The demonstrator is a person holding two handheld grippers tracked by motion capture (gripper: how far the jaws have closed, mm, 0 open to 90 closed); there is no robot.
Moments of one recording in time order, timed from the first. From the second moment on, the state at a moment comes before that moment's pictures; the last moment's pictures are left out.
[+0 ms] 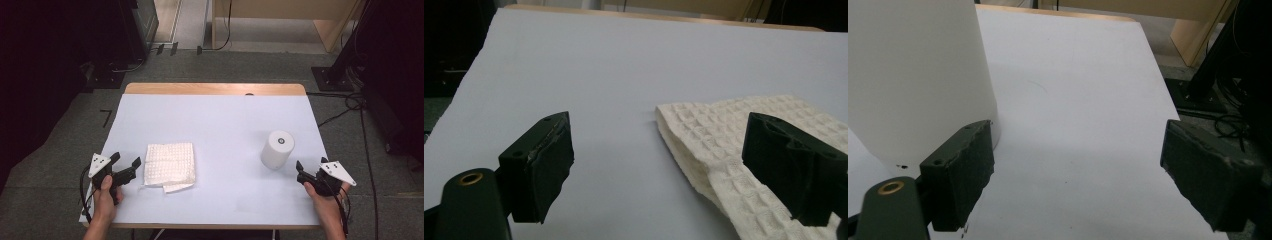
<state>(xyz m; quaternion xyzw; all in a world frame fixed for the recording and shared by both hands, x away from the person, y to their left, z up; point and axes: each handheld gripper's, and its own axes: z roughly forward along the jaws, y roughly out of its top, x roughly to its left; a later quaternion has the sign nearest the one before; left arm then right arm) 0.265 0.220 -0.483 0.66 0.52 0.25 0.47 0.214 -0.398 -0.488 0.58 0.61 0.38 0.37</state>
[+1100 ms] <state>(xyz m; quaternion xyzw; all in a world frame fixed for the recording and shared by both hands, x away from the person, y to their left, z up) 0.268 0.220 -0.483 0.66 0.53 0.25 0.47 0.210 -0.352 -0.436 0.53 0.61 0.47 0.36</state>
